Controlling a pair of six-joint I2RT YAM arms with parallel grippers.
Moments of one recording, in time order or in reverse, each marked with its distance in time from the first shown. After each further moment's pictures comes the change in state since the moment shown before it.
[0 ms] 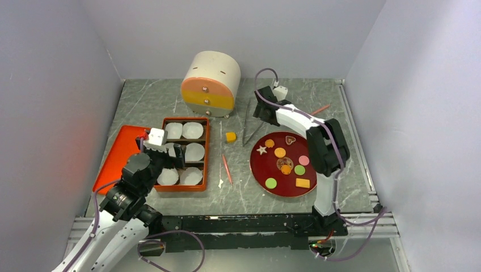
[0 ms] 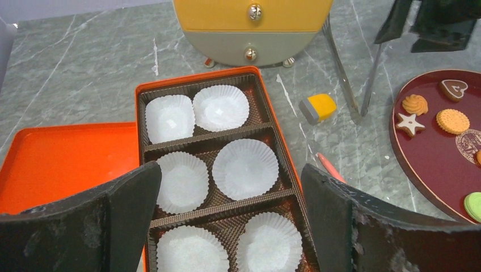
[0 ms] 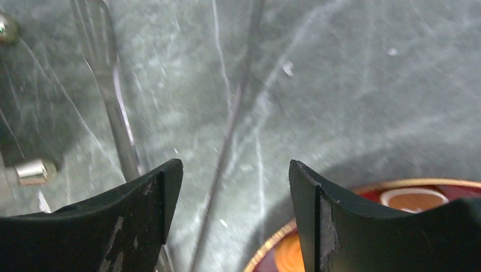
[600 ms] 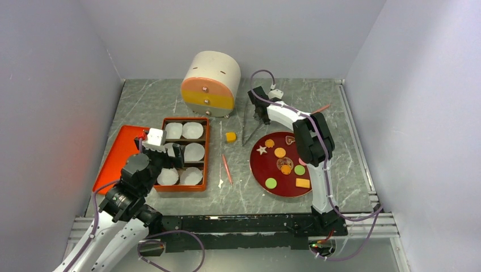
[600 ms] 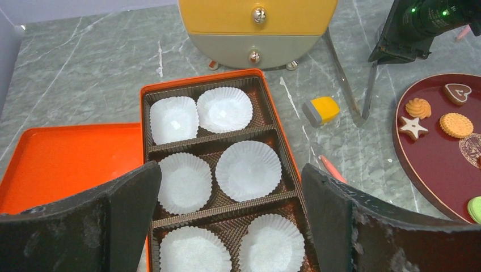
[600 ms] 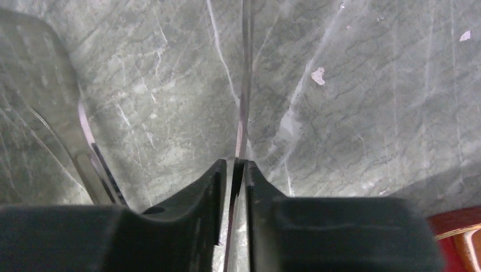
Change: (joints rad) left arm 0.000 -0.012 0.000 0.003 -0.013 0.004; right arm 0.002 0.268 0.241 -0.085 0.022 0.156
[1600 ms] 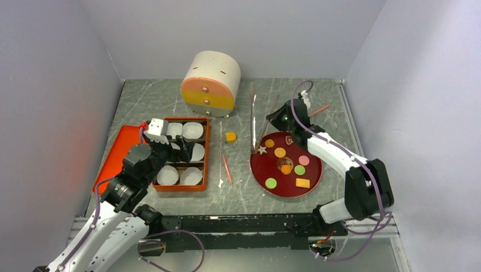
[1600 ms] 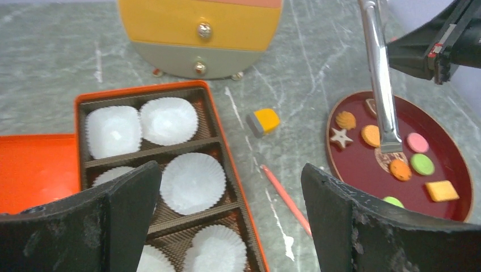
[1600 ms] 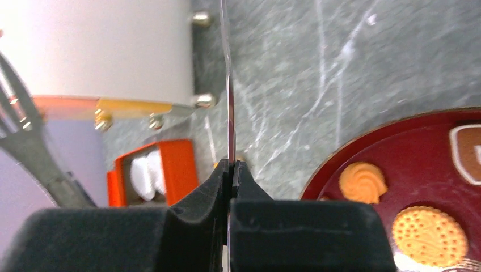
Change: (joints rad) left arm 0.000 0.106 0.097 0.023 0.117 -0.145; right arm -0.087 -0.734 -0.693 0.459 -0.364 0.055
